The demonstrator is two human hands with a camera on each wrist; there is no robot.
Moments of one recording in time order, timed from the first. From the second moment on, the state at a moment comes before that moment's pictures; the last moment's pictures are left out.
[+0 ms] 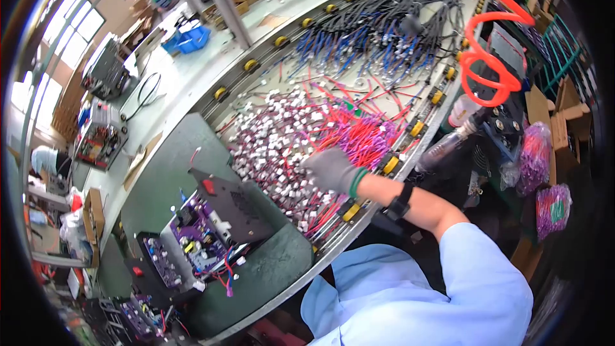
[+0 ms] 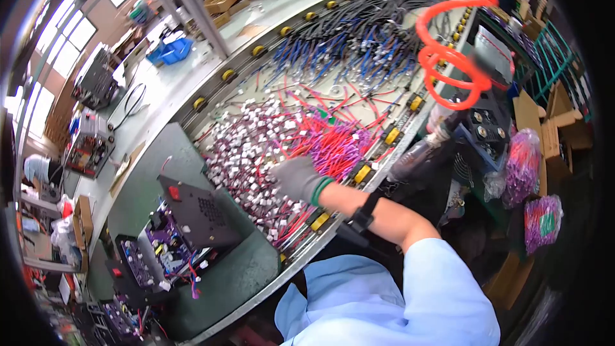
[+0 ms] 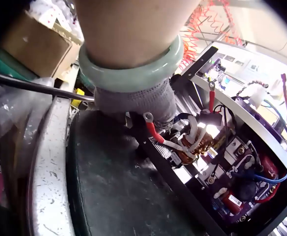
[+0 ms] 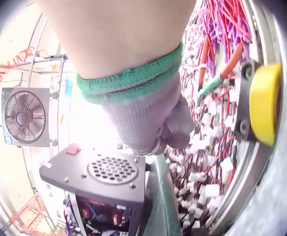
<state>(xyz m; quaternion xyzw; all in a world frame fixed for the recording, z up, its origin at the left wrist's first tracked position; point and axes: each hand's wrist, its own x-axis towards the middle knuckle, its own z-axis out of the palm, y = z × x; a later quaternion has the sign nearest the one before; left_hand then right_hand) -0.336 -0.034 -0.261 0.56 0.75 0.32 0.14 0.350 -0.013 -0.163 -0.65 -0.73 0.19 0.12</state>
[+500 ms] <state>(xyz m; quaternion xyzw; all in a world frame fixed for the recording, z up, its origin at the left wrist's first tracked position) -0.340 -0.217 -0.222 0.39 0.76 0.49 0.17 0.425 -0.006 -0.165 -0.58 -0.49 0.38 0.53</state>
